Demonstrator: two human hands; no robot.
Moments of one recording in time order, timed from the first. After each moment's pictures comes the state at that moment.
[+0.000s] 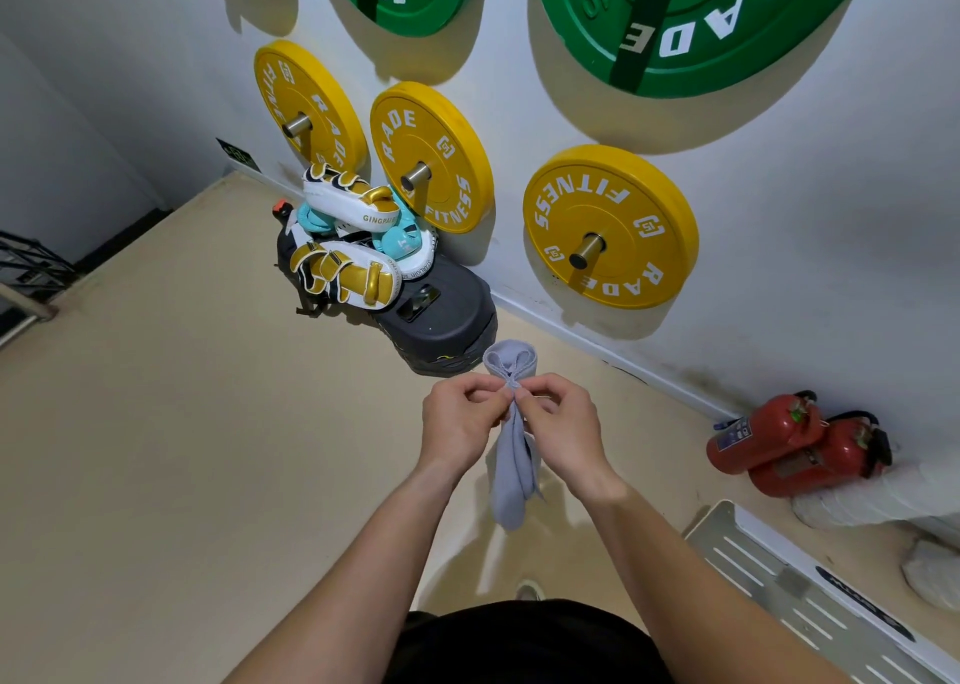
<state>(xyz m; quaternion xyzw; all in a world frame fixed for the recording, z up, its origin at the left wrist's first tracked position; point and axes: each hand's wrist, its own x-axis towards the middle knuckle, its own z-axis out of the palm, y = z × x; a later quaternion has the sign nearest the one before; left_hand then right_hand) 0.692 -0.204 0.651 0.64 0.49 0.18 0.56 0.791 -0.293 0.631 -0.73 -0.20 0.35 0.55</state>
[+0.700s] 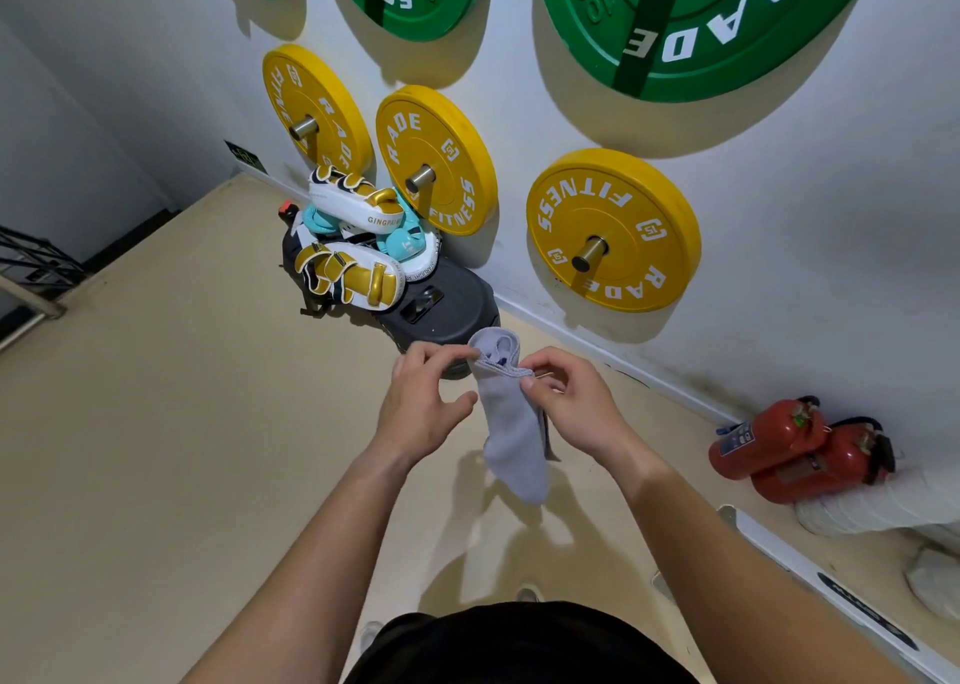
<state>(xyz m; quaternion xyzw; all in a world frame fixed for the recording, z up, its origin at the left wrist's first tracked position) 0.663 -0.164 0.657 0.86 0.39 0.13 0.32 0.823 -0.291 0.652 -0.71 -0.34 0.34 0.51</state>
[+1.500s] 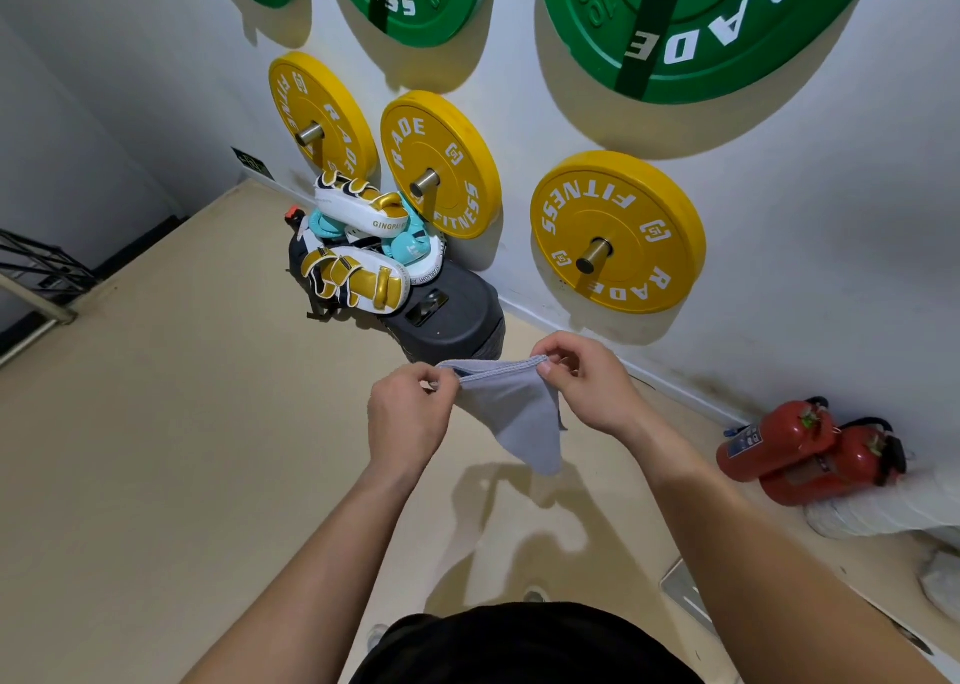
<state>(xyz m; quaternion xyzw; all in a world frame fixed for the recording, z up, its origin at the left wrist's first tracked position) 0.659 -0.175 0.665 0.76 0.55 0.22 0.28 0.847 -0.288 0.665 -0.73 -0.41 0.30 0.45</state>
